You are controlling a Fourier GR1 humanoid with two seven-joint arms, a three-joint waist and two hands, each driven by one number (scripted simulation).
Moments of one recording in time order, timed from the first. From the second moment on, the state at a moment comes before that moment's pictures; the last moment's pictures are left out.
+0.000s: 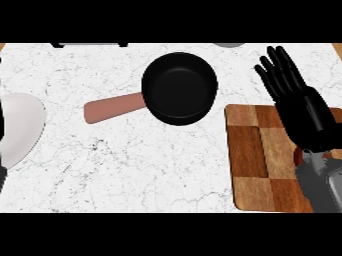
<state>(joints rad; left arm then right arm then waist) -0.24 0.49 0.01 -1.58 0.26 0.38 -0.17 -0.33 -0.28 0.12 -1.67 -0.40 -0.02 0.04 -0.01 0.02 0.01</state>
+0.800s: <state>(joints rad) -0.18 0.44 -0.08 -1.59 0.32 0.34 0.09 0.01 -0.63 -0.31 -1.29 -0.13 -0.11 -0.42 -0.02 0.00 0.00</state>
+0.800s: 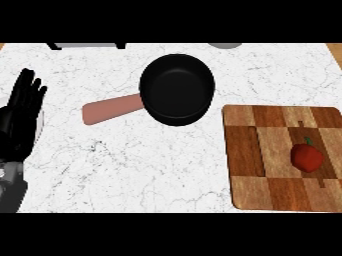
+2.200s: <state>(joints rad) -0.19 0.37 -0.07 -1.62 0.24 0.31 0.18 -0.03 -0.83 0.02 -1.72 0.06 0.35 0.42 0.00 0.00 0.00</state>
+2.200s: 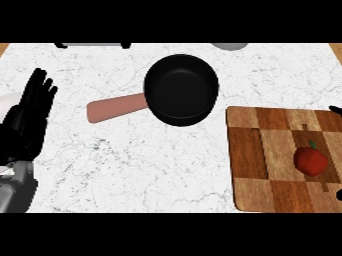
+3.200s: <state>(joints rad) -0.20 0.30 0.03 -1.62 0.17 0.21 0.21 -0.10 -0.59 0.03 -1.55 0.39 0.40 0.42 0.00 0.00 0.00</state>
